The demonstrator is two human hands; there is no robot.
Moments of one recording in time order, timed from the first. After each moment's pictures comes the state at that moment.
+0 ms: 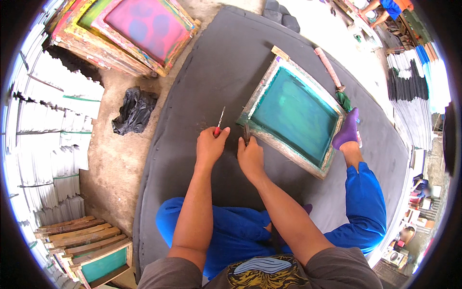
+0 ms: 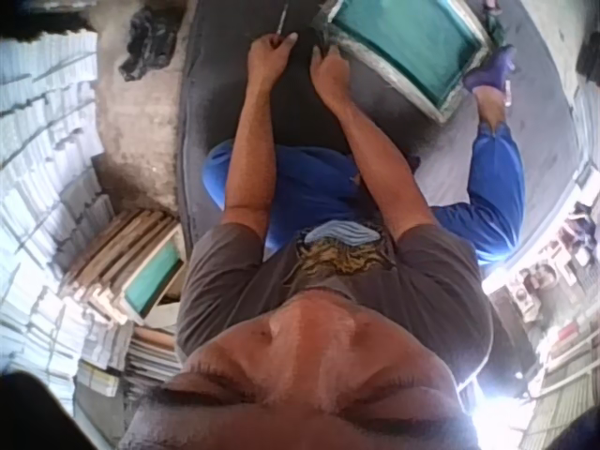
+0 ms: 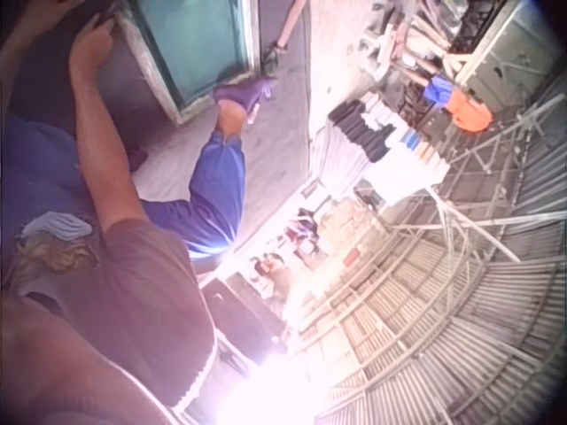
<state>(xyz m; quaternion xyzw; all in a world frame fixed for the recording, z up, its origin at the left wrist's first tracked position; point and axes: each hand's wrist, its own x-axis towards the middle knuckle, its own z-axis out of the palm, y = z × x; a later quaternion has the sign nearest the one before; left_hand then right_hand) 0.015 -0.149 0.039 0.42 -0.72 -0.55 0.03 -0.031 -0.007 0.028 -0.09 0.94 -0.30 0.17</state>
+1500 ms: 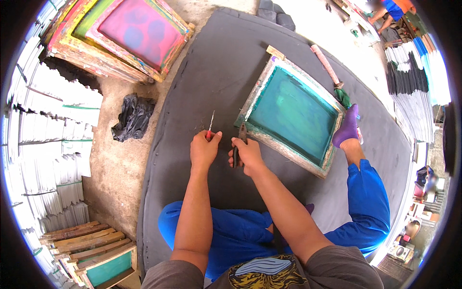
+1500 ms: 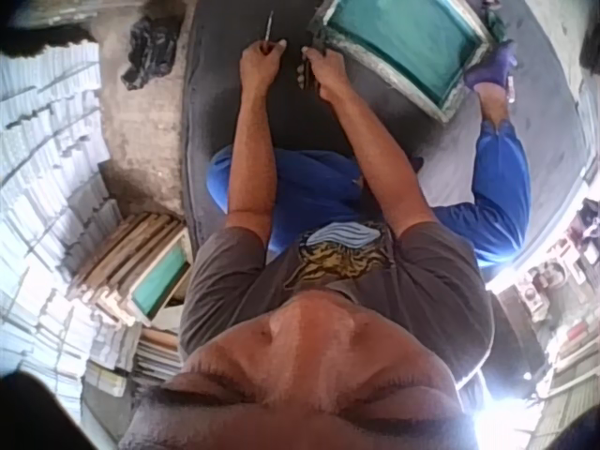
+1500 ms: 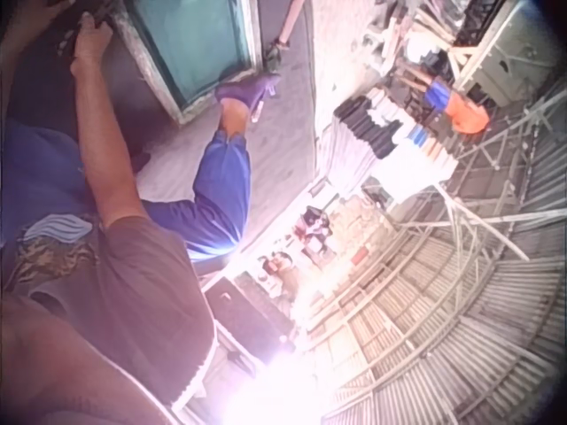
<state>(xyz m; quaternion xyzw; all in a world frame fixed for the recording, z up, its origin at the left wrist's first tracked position) 0.020 -0.154 0.040 0.45 -0.74 -0.50 0.01 -0.050 -0.011 0.037 0.18 0.65 -0.59 0.44</state>
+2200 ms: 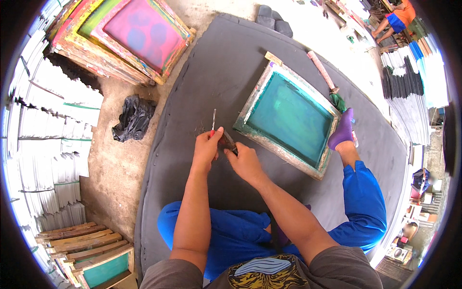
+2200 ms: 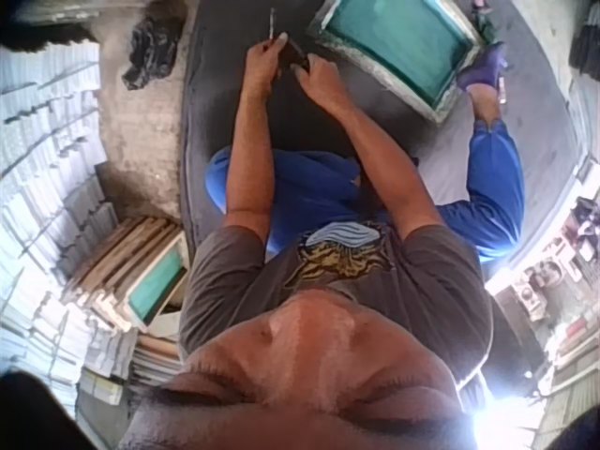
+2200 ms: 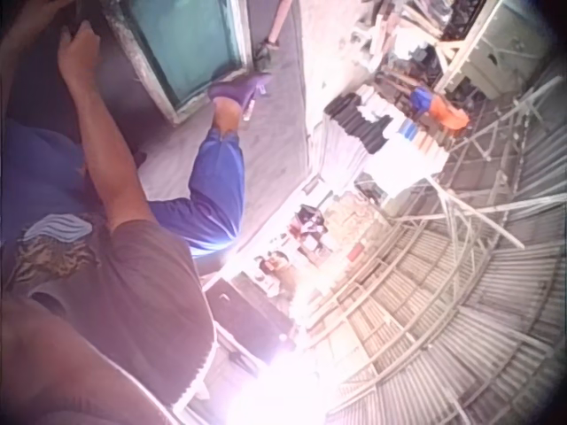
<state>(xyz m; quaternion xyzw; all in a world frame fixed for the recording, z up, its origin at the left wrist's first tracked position) 0.016 -0.155 0.048 0.42 -0.53 -0.74 0.02 -0.034 -0.004 0.065 -0.21 0.87 -0.35 0.26</state>
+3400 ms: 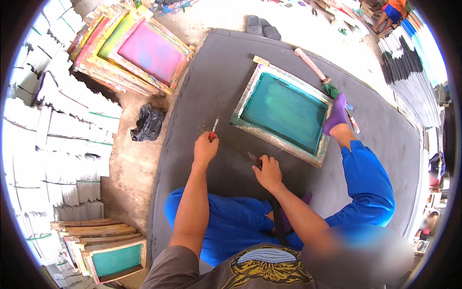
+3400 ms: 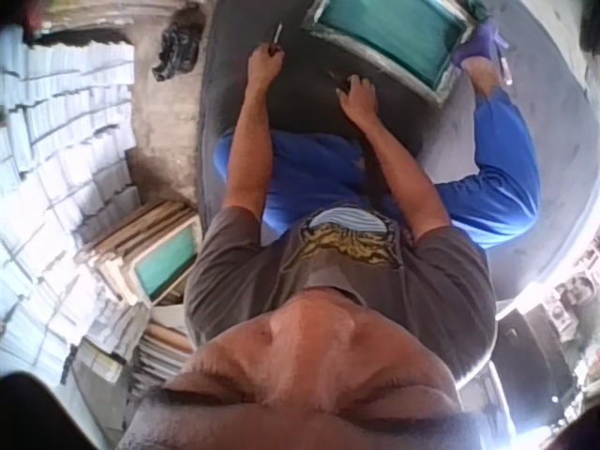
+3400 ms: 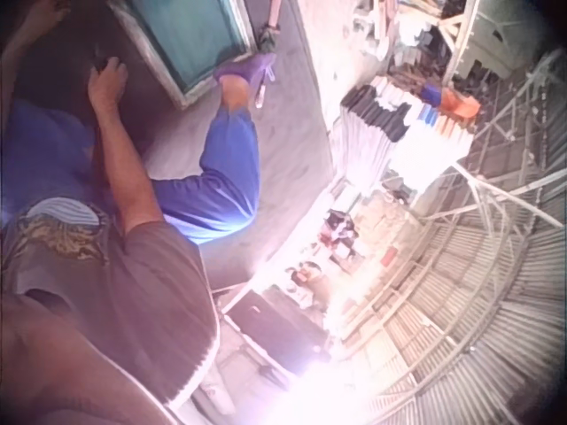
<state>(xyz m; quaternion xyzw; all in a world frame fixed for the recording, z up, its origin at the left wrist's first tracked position) 0.048 -0.141 0.040 0.36 -0.82 -0.45 0.06 0.014 0.129 0.049 -0.18 0.94 -0.20 0.19</state>
